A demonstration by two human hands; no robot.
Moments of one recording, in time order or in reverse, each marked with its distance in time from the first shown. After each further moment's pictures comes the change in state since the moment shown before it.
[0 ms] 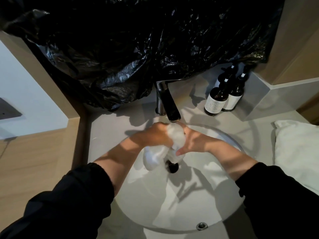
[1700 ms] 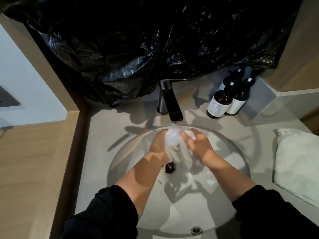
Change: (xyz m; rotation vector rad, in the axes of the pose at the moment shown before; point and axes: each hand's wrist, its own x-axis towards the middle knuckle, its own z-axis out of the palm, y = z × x) left_hand 0.014 0.002 0.065 -1.494 0.232 -0.346; right_hand -0.004 0.012 0.027 0.199 0.542 0.172
